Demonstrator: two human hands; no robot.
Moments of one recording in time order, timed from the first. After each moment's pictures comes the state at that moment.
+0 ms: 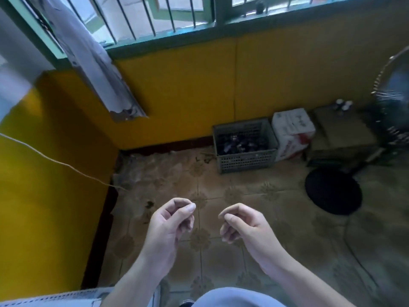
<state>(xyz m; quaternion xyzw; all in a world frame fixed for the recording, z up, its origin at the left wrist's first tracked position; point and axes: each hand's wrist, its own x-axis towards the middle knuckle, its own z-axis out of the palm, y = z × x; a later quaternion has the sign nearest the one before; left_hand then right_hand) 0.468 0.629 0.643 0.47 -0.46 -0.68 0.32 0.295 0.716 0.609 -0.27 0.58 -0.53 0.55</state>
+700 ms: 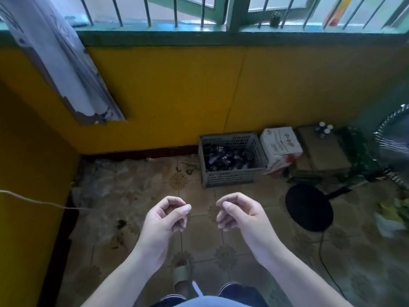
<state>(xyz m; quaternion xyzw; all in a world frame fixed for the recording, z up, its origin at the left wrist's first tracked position) 0.481 0.374 0.599 0.46 -0.43 -0.73 0.25 0.305 0.473 0.621 -0.25 0.67 -0.50 0.49</state>
